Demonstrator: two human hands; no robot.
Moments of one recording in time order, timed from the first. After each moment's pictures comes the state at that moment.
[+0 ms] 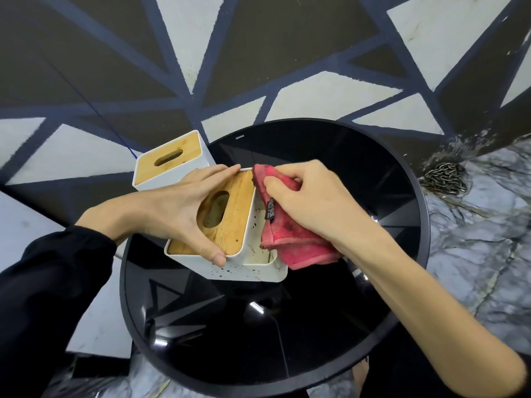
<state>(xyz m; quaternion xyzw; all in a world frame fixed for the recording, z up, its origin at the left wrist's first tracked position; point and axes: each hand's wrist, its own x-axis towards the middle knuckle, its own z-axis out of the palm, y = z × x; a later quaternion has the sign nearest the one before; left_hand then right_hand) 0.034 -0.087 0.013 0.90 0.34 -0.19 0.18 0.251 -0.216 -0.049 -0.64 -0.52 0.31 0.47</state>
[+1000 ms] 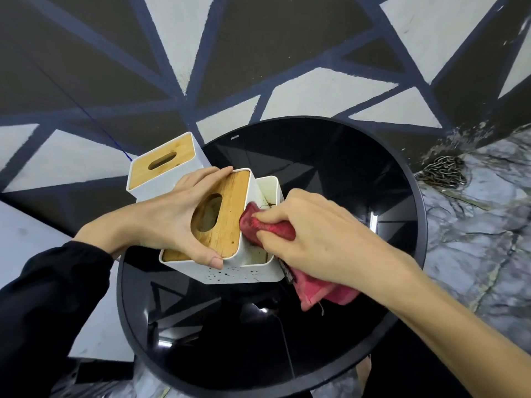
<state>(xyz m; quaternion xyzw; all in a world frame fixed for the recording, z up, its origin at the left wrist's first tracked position) 0.030 -0.088 0.002 0.91 0.34 -0.14 0.19 0.247 -0.254 -0.049 -0.62 -0.69 0.23 0.29</state>
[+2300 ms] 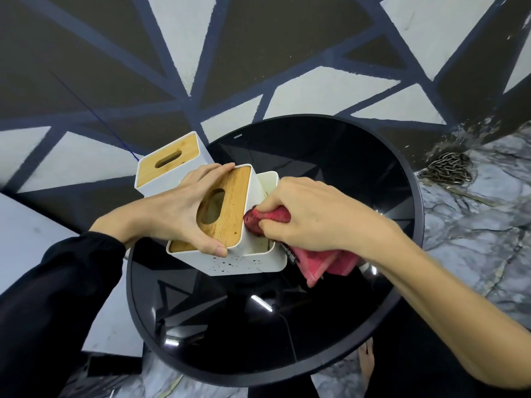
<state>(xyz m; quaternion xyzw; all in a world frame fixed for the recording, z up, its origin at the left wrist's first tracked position) 0.033 -0.094 0.004 0.91 0.35 -0.14 0.18 0.254 -0.242 -0.039 -0.60 -0.73 0.22 0.24</state>
